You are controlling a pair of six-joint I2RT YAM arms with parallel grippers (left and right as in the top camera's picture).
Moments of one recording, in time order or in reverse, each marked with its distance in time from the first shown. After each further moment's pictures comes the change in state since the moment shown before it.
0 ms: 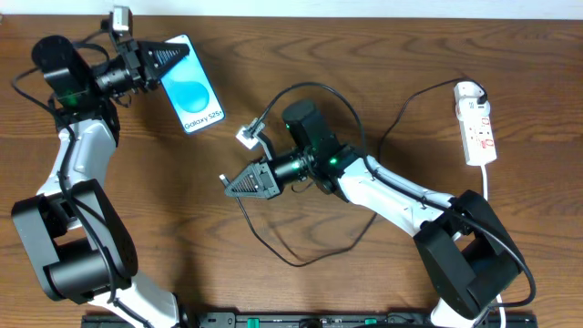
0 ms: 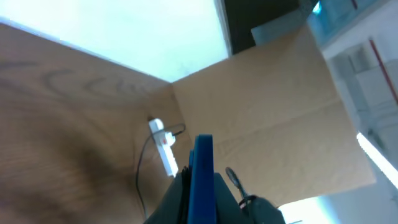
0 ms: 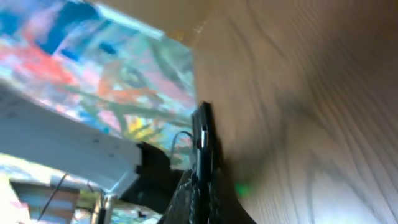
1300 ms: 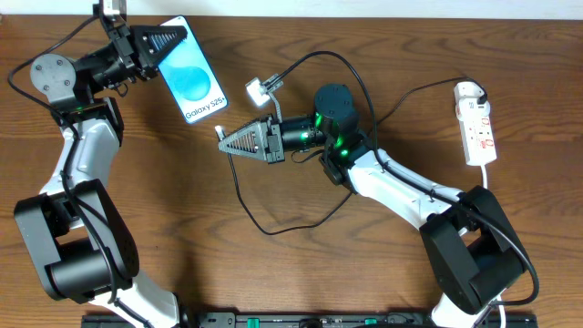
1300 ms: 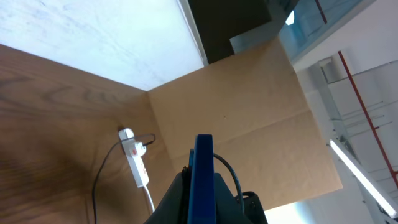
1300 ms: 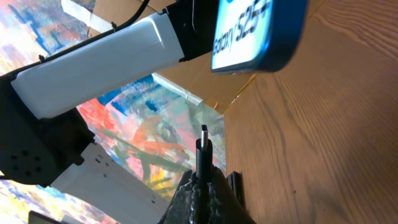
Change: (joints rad) left arm -0.019 -0.001 -0.003 0.449 -0.048 -0.488; right arm -0.069 0.000 0.000 0.611 0.021 0.476
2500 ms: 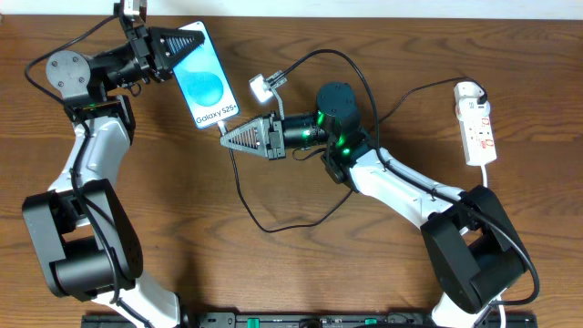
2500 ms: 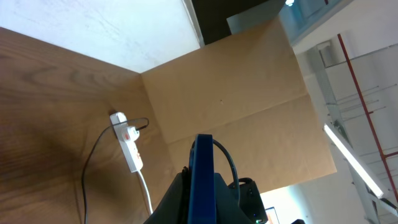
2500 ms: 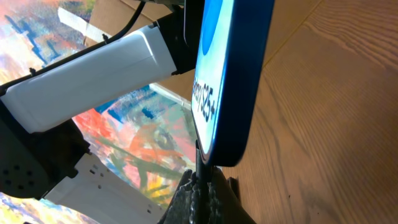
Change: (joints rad) left arm -0.057 0.000 0.000 0.000 0.029 -0.011; right arm -0.012 0.000 0.000 -0.001 0.026 0.003
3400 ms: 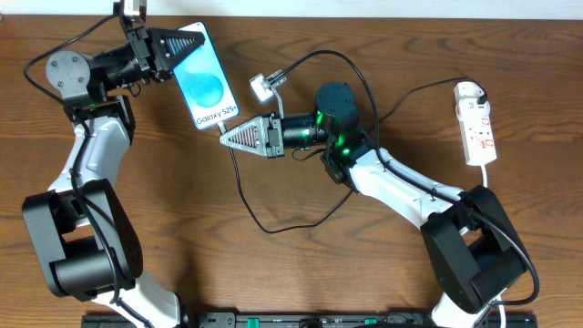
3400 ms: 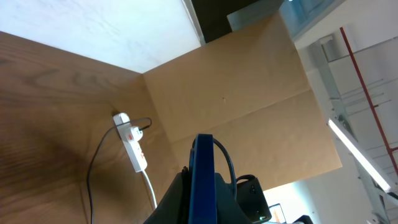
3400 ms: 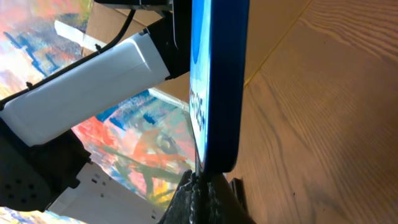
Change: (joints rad) left arm 0.000 0.000 0.000 0.000 0.010 0.032; right arm 0.000 0.000 0.000 -0.016 0.022 0.050
